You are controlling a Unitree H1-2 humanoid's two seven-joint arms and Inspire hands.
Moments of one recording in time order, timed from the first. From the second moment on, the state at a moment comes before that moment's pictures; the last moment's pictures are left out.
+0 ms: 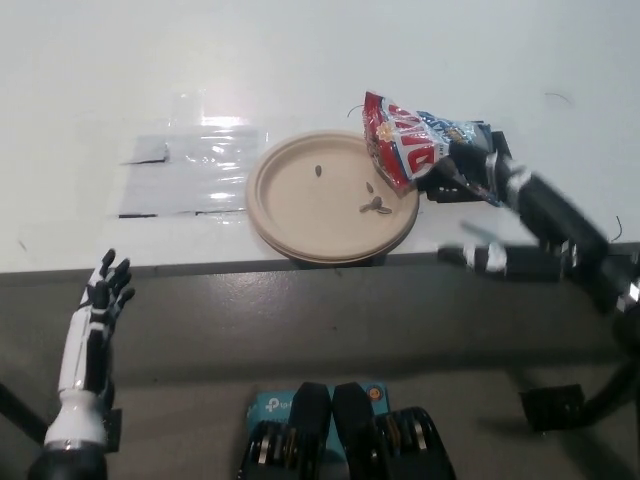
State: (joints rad) left_arm -0.12 0.12 0.10 0.04 0.00 -0.10 0.00; right_arm -0.38 -0.15 -0.13 -0.14 -0.11 0.12 0.62
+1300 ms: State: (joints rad) left_arm 0.04 0.12 0.05 0.03 -0.11 -0.20 -0.12; right_arm -0.10 0.01 -0.07 0.20 -0.14 -0.39 0.24
